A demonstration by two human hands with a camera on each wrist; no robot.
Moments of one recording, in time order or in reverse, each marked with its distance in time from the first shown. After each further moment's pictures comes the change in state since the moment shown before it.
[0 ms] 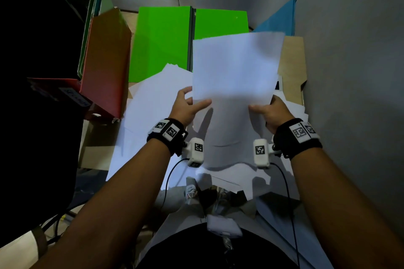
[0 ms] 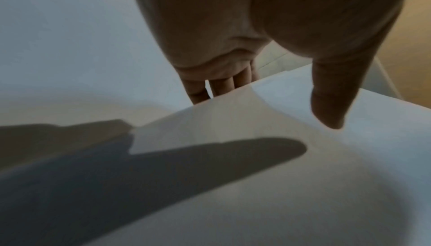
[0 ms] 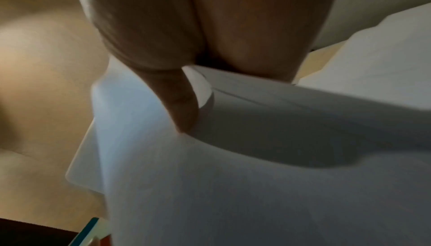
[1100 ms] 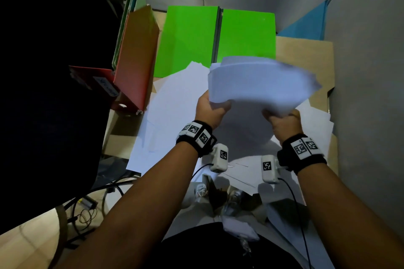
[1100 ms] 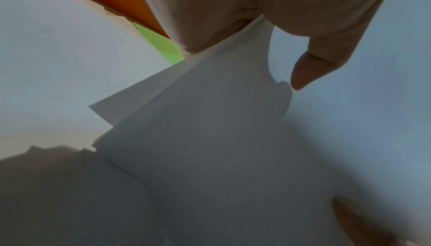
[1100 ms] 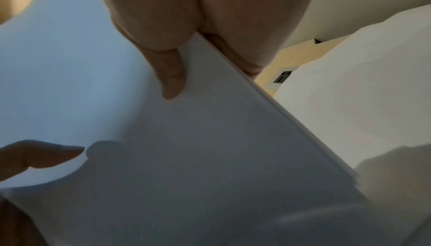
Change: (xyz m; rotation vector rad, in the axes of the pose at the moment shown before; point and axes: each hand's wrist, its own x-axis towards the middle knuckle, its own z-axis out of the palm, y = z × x) left_hand -0.030 0.007 0.013 -0.086 0.077 0.237; right_hand -0.008 0.036 0.024 -0.140 0.233 -0.114
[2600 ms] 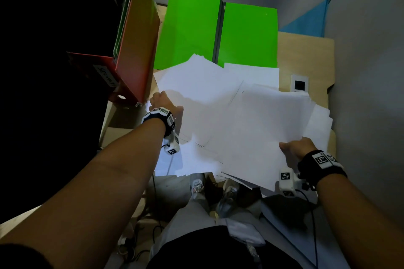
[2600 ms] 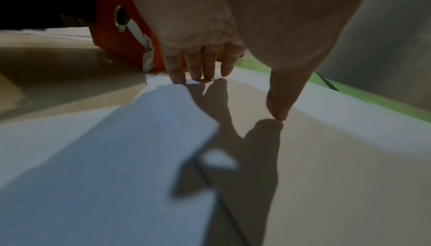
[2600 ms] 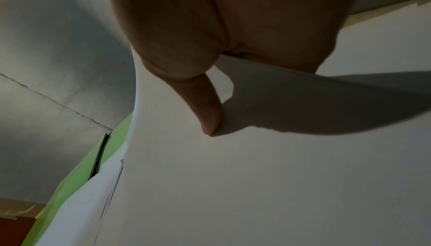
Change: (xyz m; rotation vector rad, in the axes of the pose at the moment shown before) left_hand 0.062 -0.042 -0.140 1.286 0.156 -0.393; right_hand 0.003 0.097 -0.066 -0.382 -0.017 0.621
